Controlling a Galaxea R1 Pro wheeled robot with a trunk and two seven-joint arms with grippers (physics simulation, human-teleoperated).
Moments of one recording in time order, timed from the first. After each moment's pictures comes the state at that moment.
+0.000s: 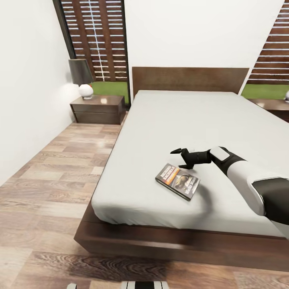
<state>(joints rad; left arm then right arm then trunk) -0.36 0.22 0.04 -0.01 0.40 0.33 -1.41 -1.43 -0.14 0.27 -0.07 -1.07 0.93 0.26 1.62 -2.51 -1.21</state>
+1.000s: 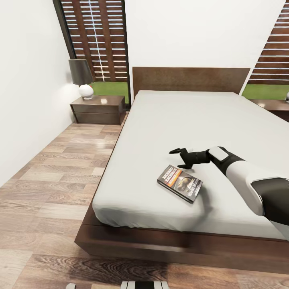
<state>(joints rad) -0.36 0.23 0.04 -0.01 0.40 0.33 -1.41 -1.43 -0.14 0.27 -0.07 -1.07 0.93 0.26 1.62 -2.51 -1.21</state>
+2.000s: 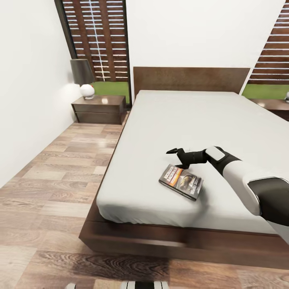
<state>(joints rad) -0.36 0.23 0.04 -0.01 0.40 0.34 -1.41 -1.43 -0.11 0.27 -0.07 -1.07 0.93 0.27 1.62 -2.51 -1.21</state>
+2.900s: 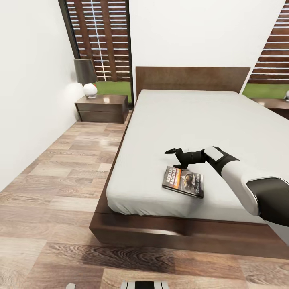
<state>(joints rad) -0.36 0.23 0.04 -0.01 0.40 0.34 -1.41 -1.43 -0.10 0.26 -0.07 -1.07 0.93 0.26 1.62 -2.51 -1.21</state>
